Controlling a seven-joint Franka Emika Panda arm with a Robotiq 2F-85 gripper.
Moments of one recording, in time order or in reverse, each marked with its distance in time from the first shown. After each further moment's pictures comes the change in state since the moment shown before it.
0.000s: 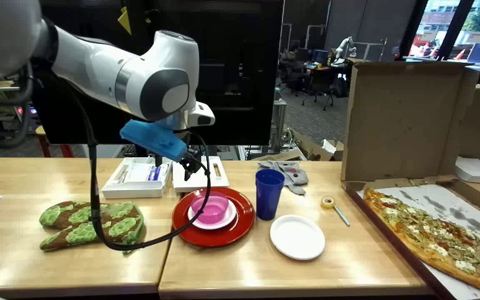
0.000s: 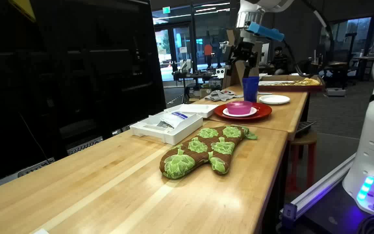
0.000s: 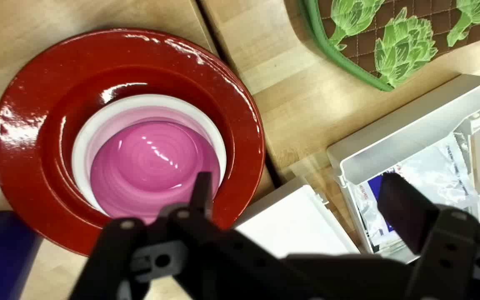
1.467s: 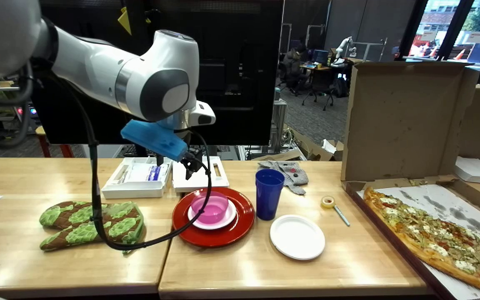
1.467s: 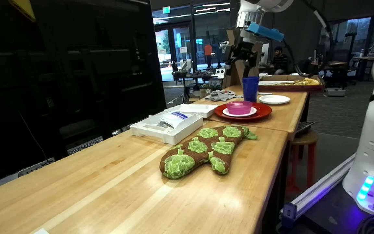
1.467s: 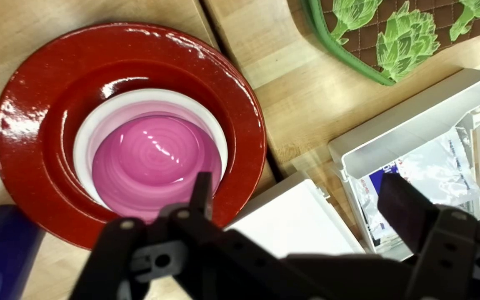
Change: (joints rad) arm -0.004 0.000 0.003 -0.002 -0.001 0.018 0.001
